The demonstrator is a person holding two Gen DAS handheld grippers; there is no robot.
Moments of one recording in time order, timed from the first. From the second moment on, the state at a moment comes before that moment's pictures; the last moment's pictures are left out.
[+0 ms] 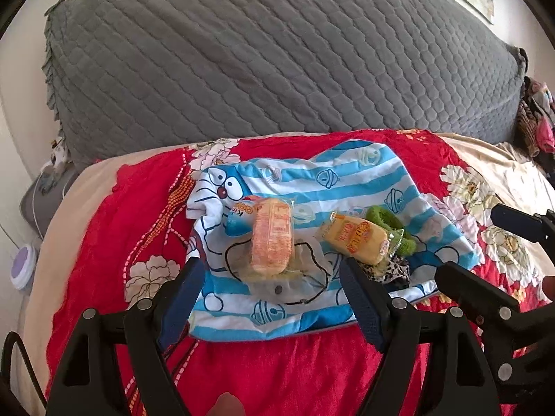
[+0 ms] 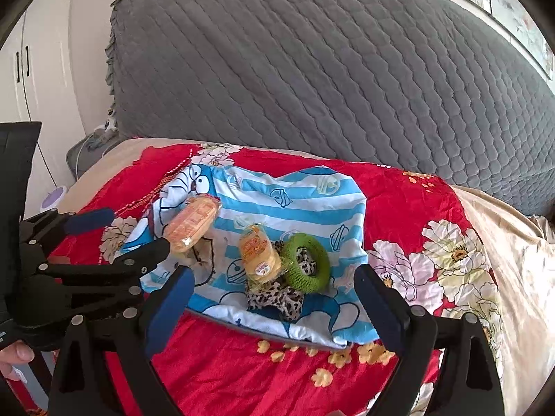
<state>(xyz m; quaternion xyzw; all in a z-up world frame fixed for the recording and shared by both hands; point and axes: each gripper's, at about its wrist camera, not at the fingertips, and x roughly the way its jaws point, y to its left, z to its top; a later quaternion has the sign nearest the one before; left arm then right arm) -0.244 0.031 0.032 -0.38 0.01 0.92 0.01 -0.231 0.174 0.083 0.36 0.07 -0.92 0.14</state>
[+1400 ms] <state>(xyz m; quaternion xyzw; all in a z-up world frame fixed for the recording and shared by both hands) -0.151 0.022 0.059 -0.37 -0.01 0.93 -0.01 -0.146 0.184 0.128 0.33 0.06 -0.93 0.14</state>
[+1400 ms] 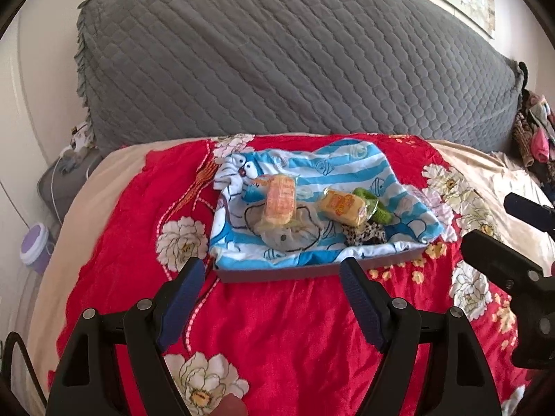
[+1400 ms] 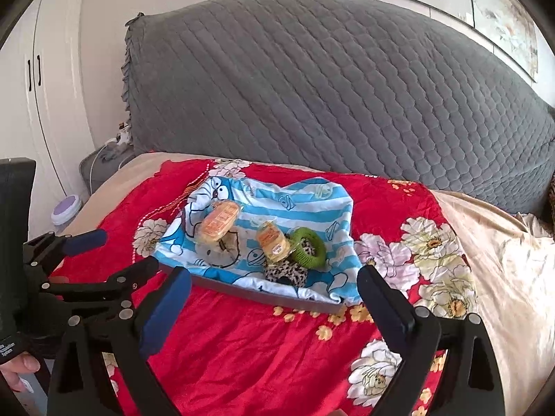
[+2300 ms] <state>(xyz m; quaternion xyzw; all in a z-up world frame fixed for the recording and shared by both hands) -0.098 0.019 0.052 -0.38 -0.01 0.93 -0.01 -0.096 0.190 0.116 0.33 0.04 -0.93 0.13</state>
